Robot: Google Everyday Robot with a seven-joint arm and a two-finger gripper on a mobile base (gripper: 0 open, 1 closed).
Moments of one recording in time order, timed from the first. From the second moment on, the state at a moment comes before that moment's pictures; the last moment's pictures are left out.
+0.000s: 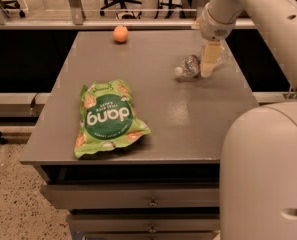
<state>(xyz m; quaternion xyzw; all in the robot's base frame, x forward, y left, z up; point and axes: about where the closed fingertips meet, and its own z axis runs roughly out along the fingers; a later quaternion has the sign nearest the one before) 0.738 -0.193 0.882 -0.71 0.67 -0.08 0.19</state>
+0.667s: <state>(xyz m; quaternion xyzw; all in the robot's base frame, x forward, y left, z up) 0.741 -0.195 0.862 -0.71 0.68 -0.06 0.17</state>
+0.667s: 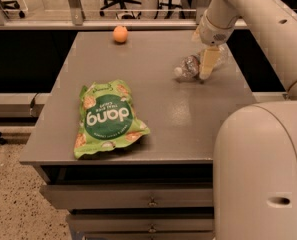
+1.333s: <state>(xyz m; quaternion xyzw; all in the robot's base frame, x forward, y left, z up) 0.734 -0.193 0.861 -0.72 0.68 -0.06 0.16</state>
